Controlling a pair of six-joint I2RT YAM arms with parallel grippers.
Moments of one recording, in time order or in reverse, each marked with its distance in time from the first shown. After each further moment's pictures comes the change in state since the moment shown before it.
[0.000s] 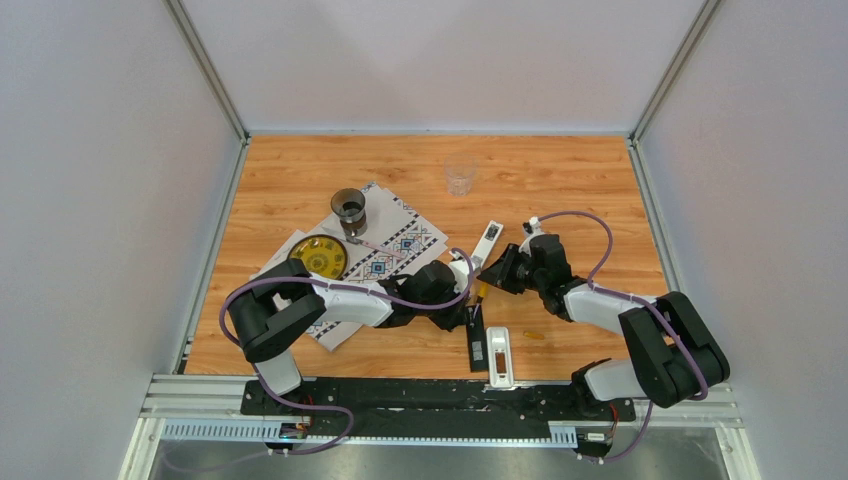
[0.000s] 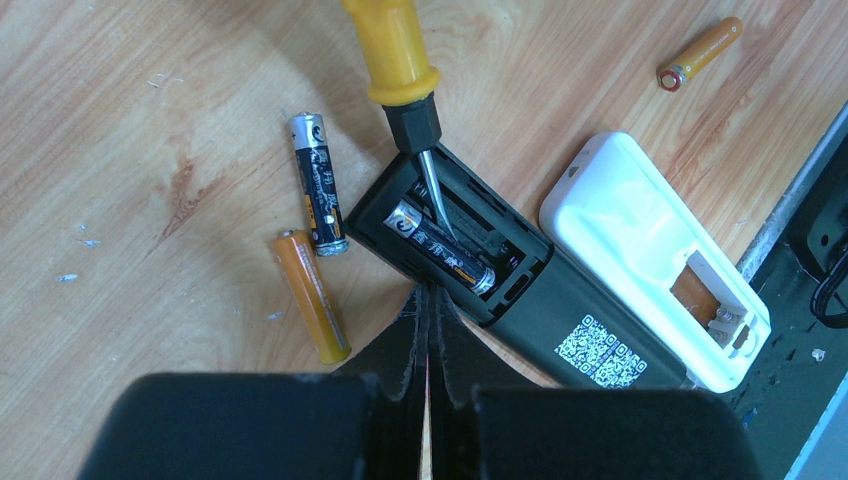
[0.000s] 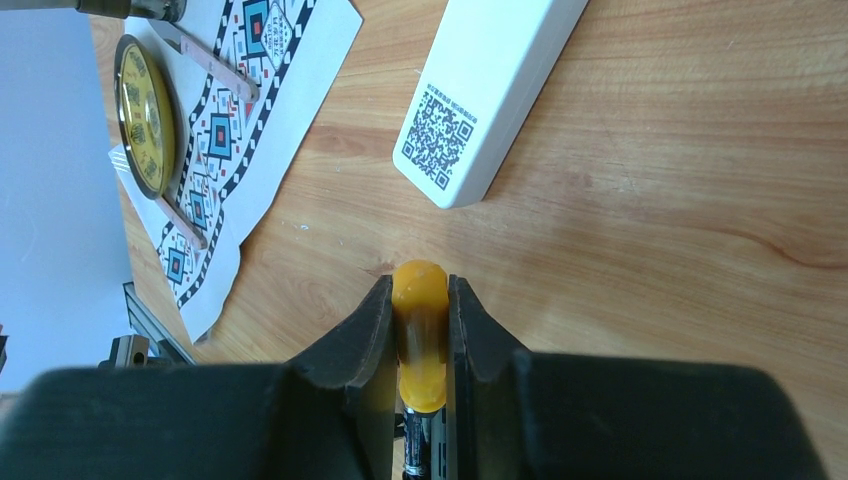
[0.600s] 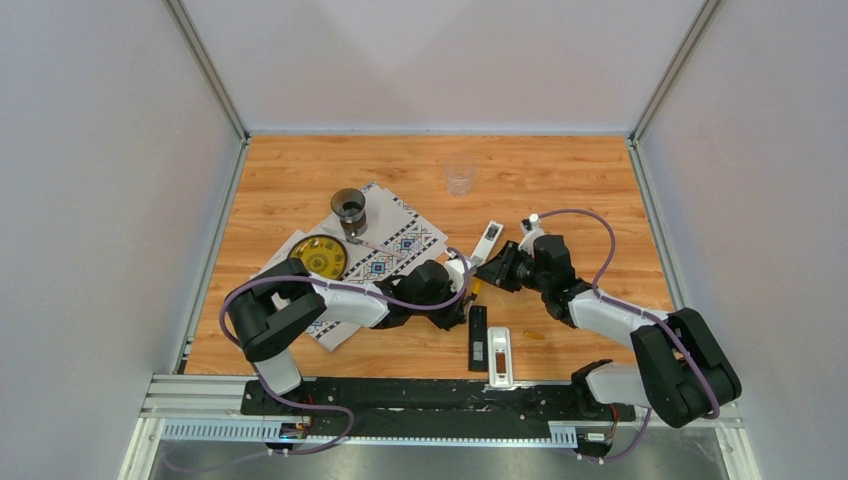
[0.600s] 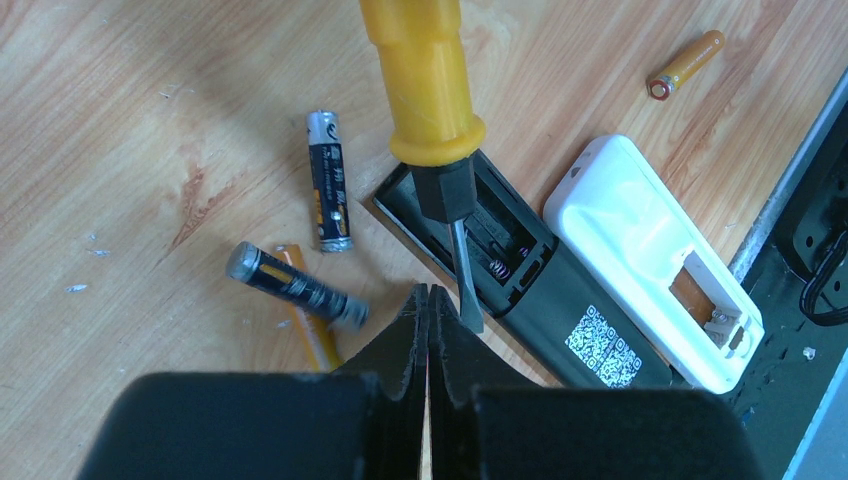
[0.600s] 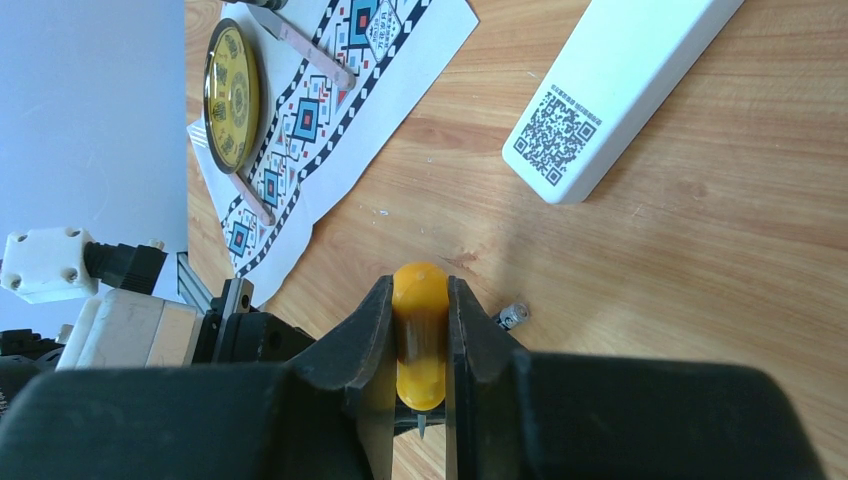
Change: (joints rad) left arm 0.026 -0.006 -0.043 0.081 0.035 0.001; right arm 0.014 -0.093 -0.019 0.042 -0.061 0.020
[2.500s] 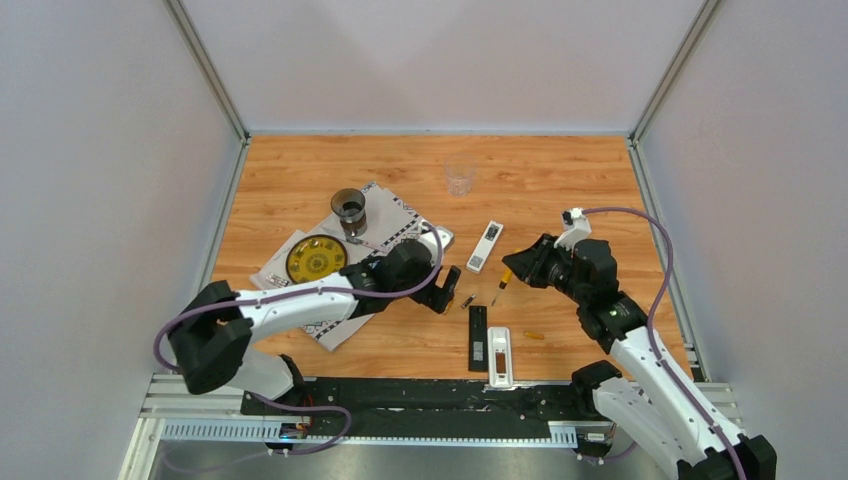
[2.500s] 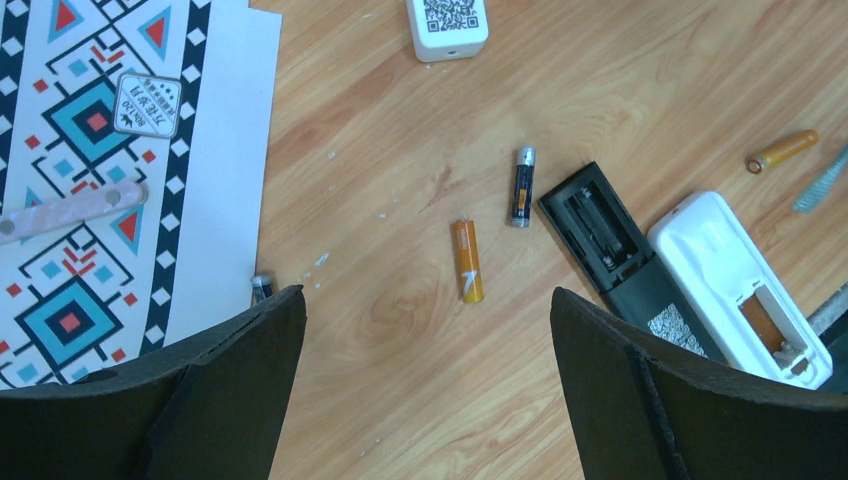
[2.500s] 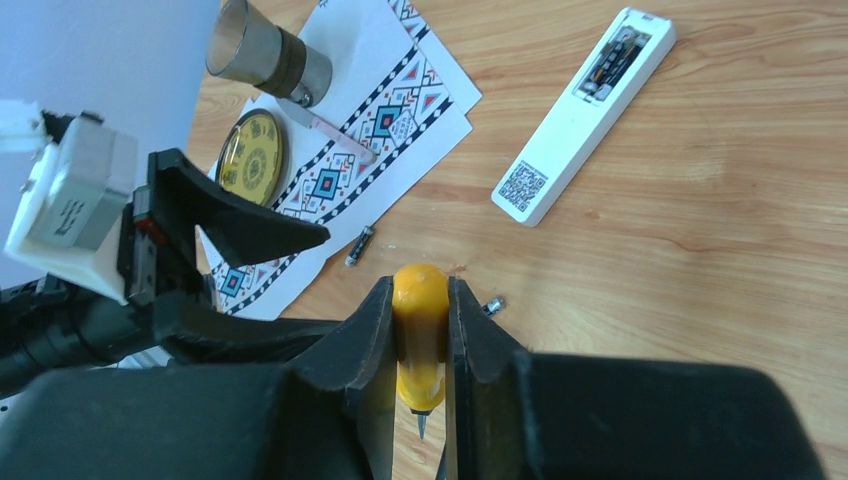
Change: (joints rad) left arm 0.050 -0.271 0.122 -0.407 -0.296 0.105; right arm -0.044 -0.568 0.111 -0.533 0.183 -0.172
